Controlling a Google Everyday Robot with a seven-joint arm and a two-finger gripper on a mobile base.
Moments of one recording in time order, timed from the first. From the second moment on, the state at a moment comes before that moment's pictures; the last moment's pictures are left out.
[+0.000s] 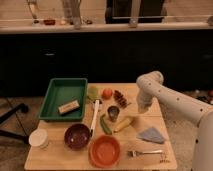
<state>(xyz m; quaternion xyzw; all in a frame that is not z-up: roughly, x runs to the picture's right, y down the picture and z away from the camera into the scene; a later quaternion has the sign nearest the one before) 0.228 0.136 0.874 -0.36 -0.04 -0.07 0.93</state>
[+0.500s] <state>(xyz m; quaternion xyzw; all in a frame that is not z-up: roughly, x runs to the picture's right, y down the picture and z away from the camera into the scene) 0.237 0.083 0.921 -0.32 -0.09 -0.13 0.93</state>
